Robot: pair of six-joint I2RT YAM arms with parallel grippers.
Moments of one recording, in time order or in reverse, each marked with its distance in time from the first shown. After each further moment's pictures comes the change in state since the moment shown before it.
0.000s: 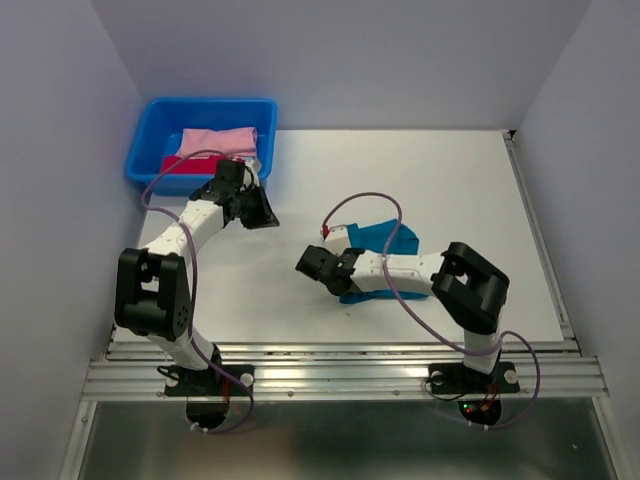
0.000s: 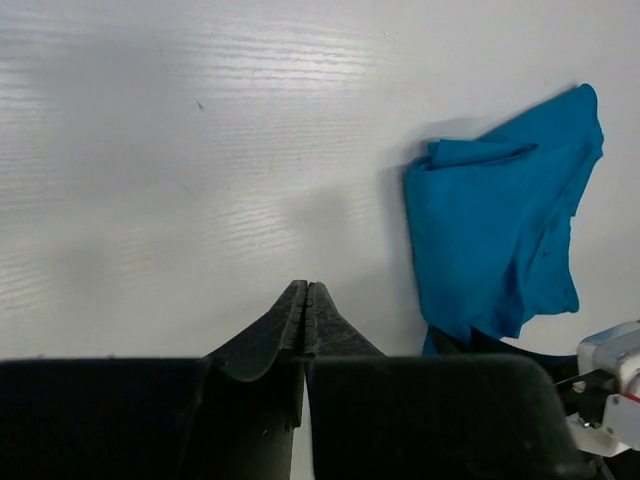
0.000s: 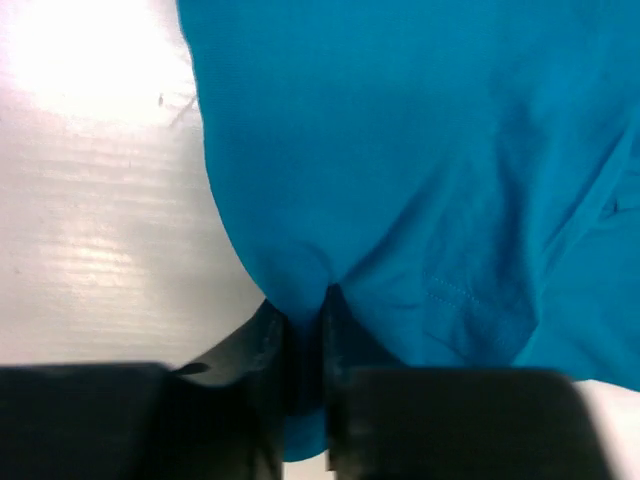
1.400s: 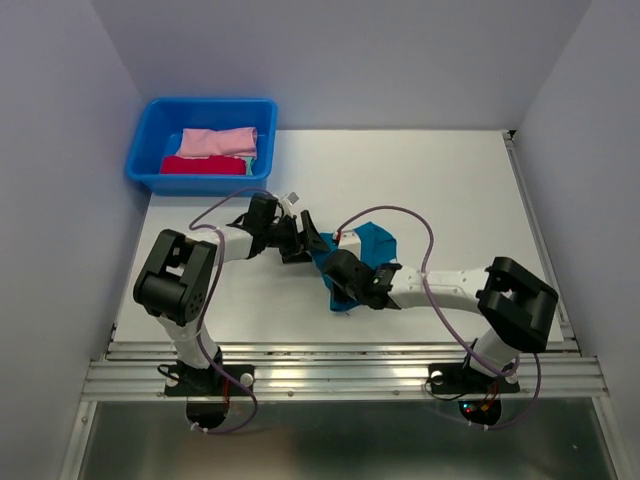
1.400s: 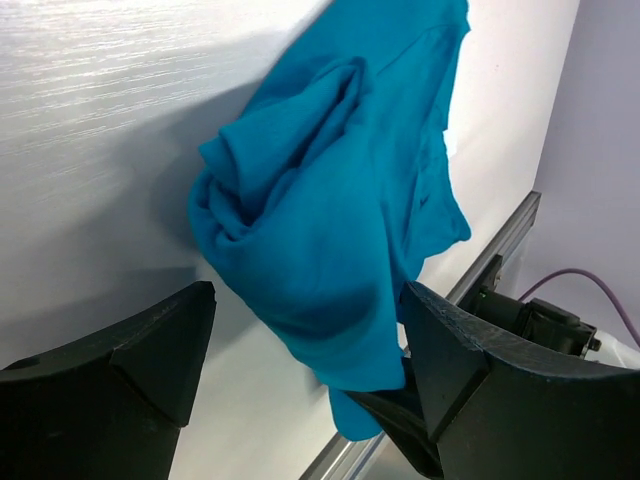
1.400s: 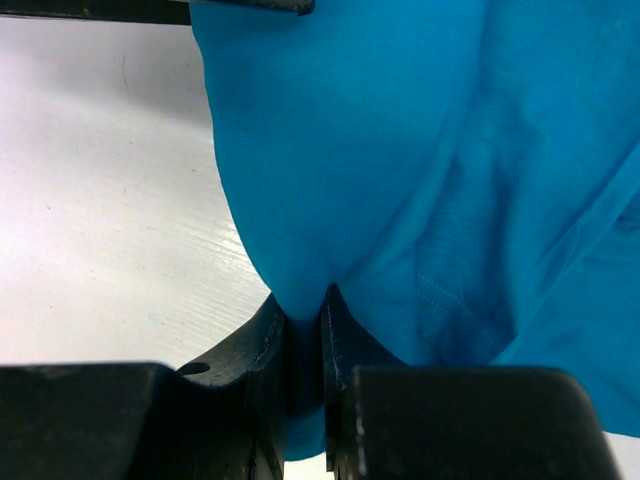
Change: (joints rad) left arm -0.171 0.121 -0.302 0.534 0.316 -0.265; right arm -0.002 -0.270 -0.327 0.434 -0.228 -0.061
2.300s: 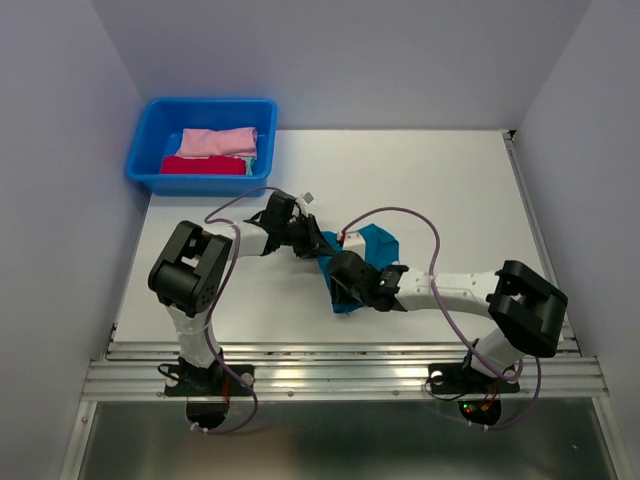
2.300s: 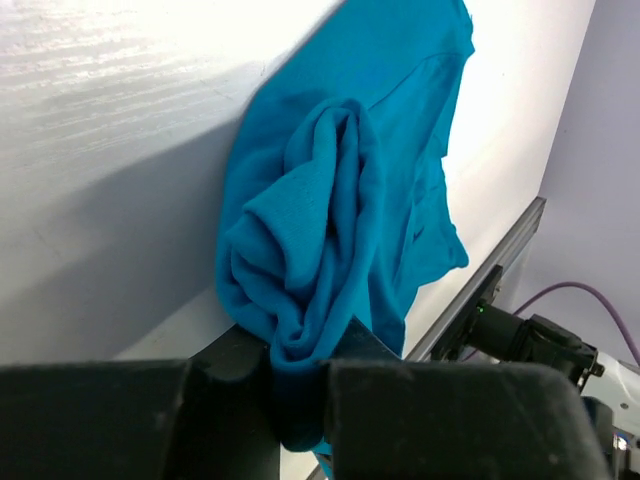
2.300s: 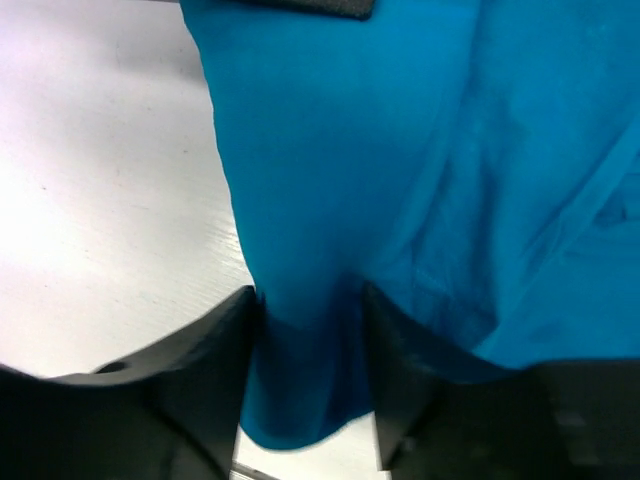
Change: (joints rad) left arm -0.089 0.103 0.082 0.018 -0.050 -0.064; right arm -0.001 -0.053 -0.047 0.010 -0.013 0.003
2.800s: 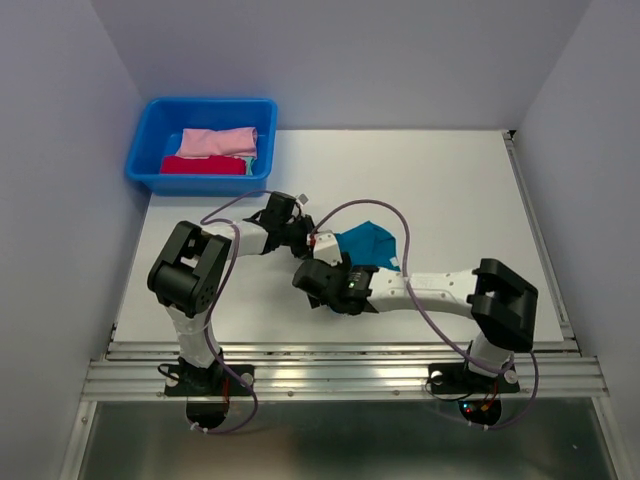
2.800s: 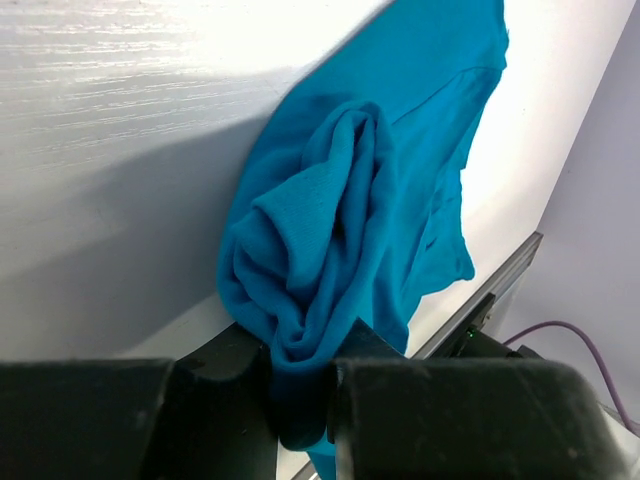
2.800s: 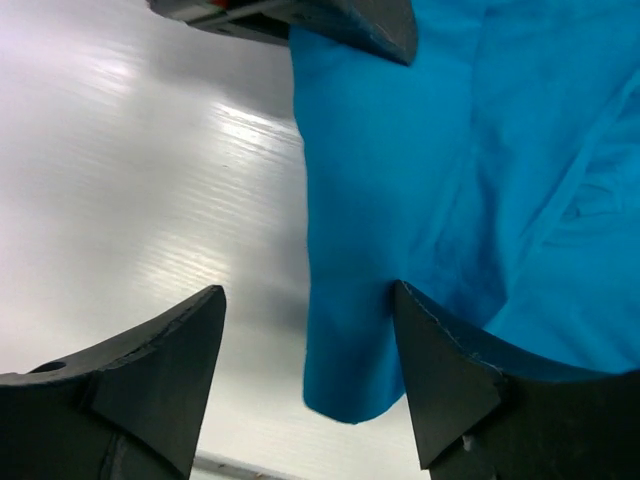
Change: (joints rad) left arm 0.000 -0.005 0.017 -0.072 -0.077 -0.071; right arm 0.128 0.106 0.266 -0.267 0.229 -0.047
